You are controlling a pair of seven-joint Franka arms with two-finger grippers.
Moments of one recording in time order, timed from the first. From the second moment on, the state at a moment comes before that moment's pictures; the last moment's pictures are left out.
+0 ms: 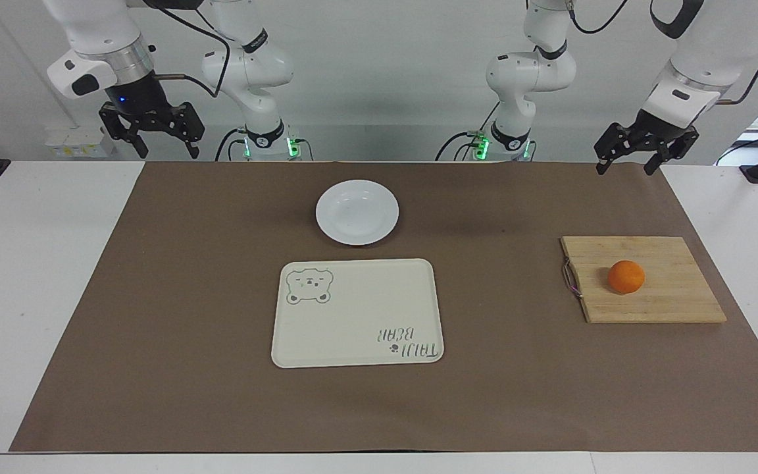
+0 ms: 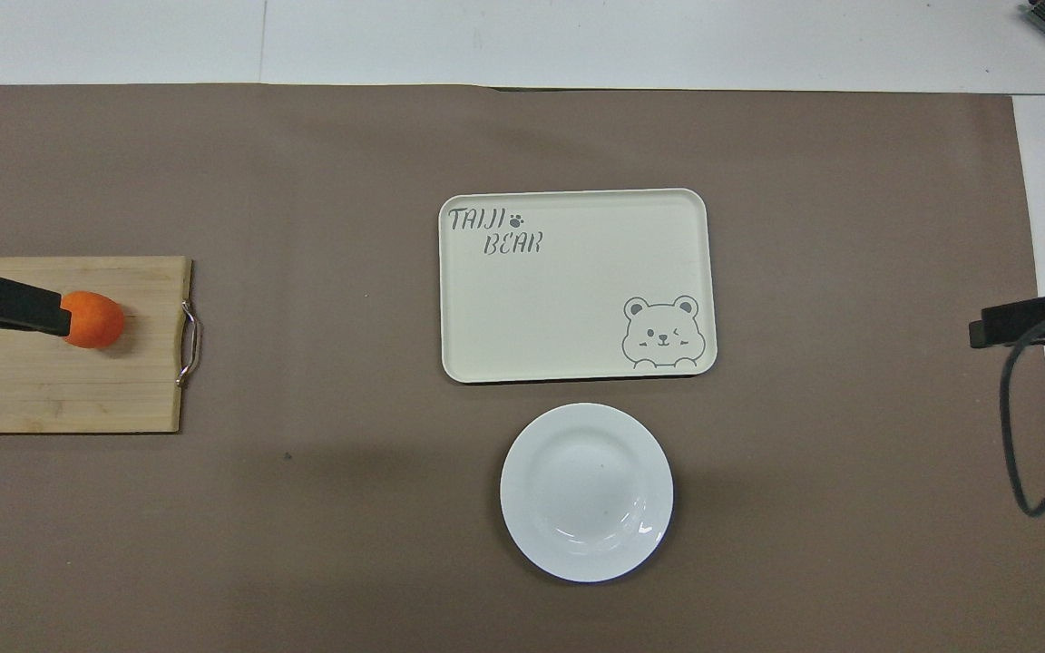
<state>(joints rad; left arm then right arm) -0.01 -0.06 -0.03 -1.61 -0.02 1.53 0.01 0.11 -0.11 -0.13 -1.63 -0.01 1.53 0.02</state>
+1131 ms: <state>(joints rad) 0.00 -0.04 -0.02 -1.62 -0.02 1.55 0.04 0.11 -0.11 -0.13 -1.63 -0.01 1.53 0.02</state>
